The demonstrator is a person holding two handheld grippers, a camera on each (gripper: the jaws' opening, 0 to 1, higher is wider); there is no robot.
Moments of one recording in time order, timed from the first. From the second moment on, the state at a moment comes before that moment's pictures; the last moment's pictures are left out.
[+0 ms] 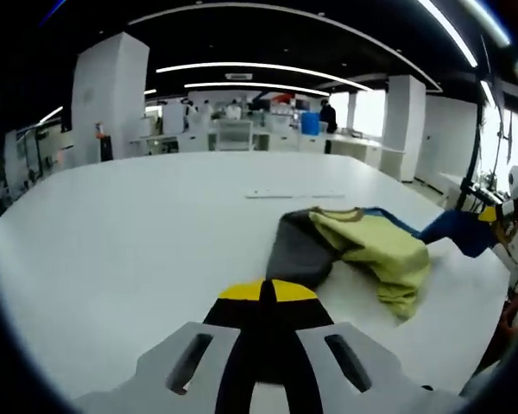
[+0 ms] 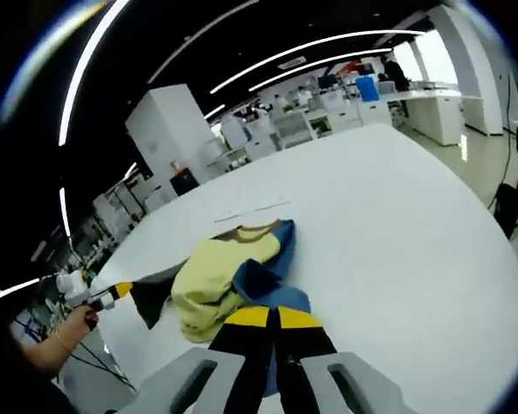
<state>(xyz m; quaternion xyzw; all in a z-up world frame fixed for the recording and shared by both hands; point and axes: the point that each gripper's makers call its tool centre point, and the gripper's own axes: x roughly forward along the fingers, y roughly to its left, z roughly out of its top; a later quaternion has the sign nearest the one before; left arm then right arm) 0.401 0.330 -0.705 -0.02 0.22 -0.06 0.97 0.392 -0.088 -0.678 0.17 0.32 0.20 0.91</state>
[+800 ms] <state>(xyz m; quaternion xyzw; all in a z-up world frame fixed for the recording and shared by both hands) 0.414 0.409 -0.754 0.00 0.29 0.01 0.96 0.415 -0.182 -0.724 0.19 0.40 0.08 0.89</state>
